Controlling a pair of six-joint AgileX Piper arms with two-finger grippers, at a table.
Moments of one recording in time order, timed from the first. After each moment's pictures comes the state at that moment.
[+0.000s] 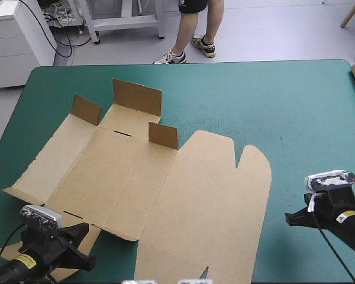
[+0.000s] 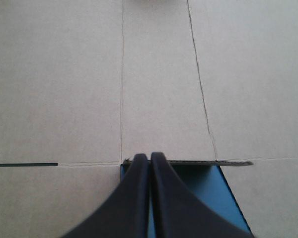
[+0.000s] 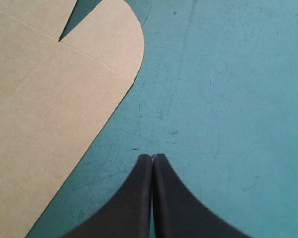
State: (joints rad) left arm -0.04 0.31 -0.50 -0.43 1.02 0.36; right arm -0.09 0.62 -0.58 0.21 0.81 -0.39
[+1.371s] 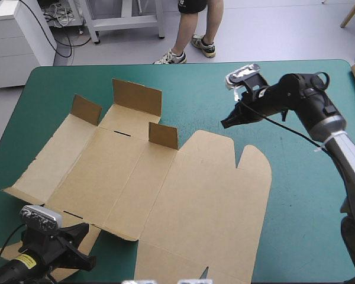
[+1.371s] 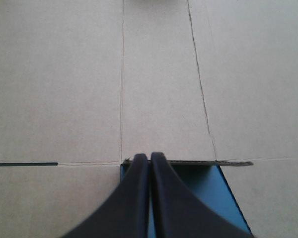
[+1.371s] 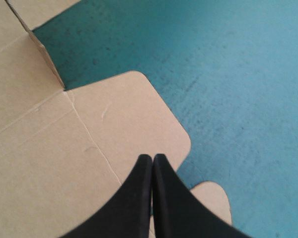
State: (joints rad) left arm -0.04 0.31 -0.50 -0.43 1.02 0.36; right arm 0.27 1.63 -1.60 0.29 1.00 -0.45
